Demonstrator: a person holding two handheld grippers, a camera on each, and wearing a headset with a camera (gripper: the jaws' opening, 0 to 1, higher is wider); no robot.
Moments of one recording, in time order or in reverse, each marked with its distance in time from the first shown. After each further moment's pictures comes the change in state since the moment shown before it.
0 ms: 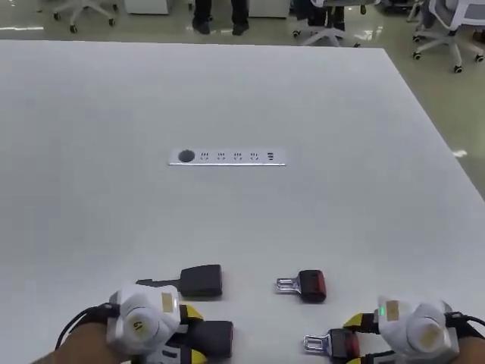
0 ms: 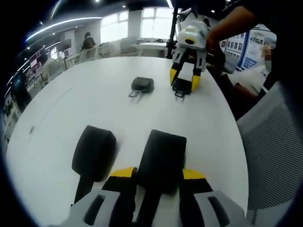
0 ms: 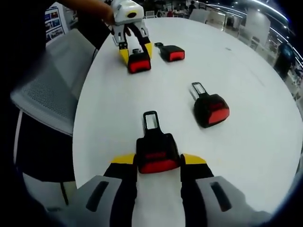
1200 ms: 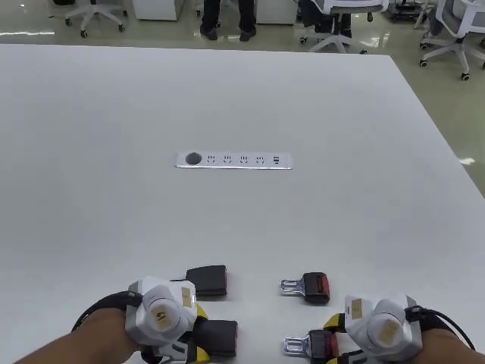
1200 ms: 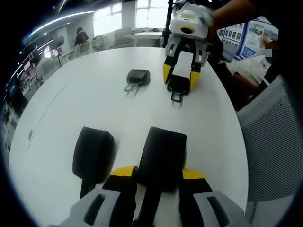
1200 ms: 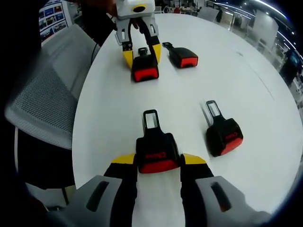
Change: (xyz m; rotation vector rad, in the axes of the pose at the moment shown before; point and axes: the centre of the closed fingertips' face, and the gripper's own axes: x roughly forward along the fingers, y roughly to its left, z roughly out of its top) left arm -0.001 -0.001 -0.002 0.053 0.112 -0.012; right arm 0.031 0.007 0.035 -0.047 0.033 0.022
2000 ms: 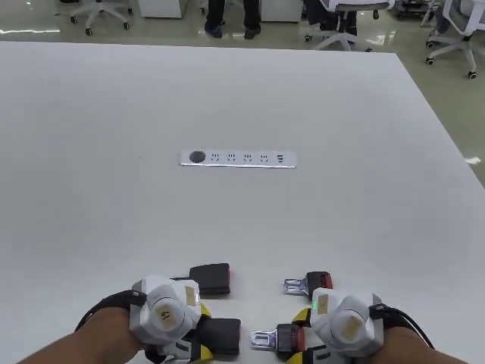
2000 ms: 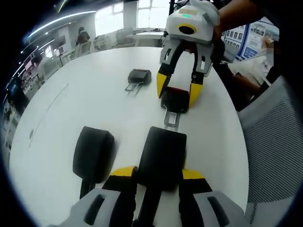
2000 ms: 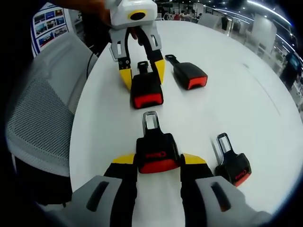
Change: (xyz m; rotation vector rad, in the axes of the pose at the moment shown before) left arm 0.000 -0.001 0.002 -0.008 0.000 0.015; right arm 0.028 0.011 0.048 -0.005 -0.072 0.006
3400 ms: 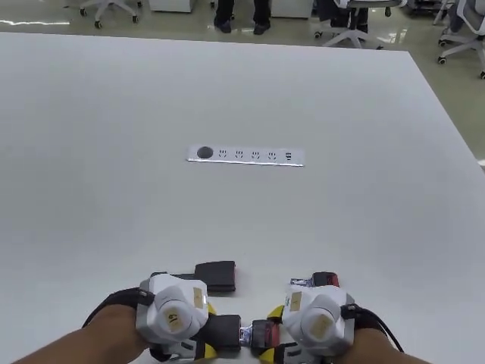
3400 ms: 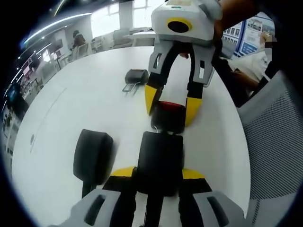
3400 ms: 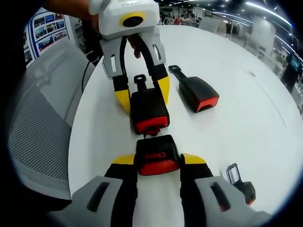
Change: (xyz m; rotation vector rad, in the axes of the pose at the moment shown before) left arm 0.001 0.001 -0.001 0.046 0.017 0.002; right arm 0.029 -0.001 0.042 0.002 -0.043 0.008
